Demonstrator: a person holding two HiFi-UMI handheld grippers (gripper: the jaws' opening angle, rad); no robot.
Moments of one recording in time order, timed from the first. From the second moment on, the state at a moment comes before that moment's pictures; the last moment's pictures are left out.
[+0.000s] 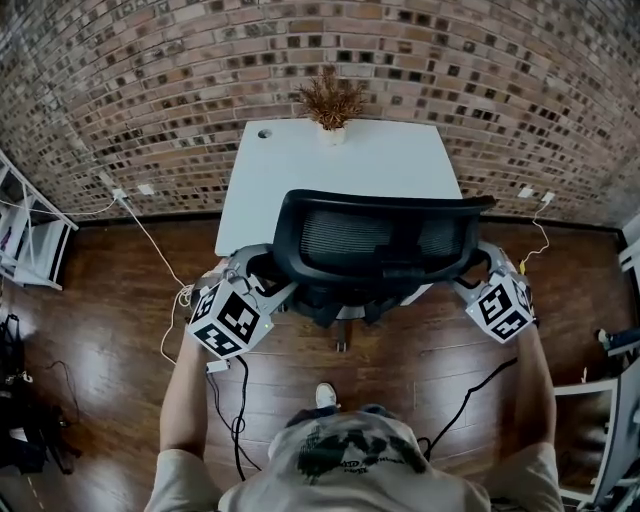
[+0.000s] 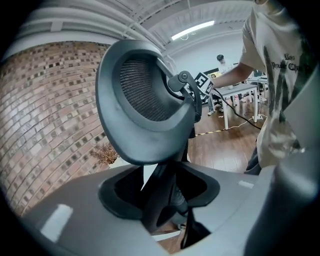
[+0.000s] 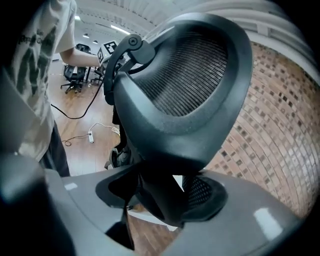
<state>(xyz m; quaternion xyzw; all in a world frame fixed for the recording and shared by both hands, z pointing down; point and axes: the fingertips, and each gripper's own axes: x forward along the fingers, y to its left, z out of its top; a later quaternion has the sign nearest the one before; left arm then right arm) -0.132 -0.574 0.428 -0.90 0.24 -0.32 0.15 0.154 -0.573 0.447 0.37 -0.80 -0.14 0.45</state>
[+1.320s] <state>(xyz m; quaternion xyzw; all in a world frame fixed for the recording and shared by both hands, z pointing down) -0.144 -0.455 0.433 -0.90 0.25 -0.33 0.12 0.140 -0.446 0.452 0.39 -0.80 -0.15 0.44</state>
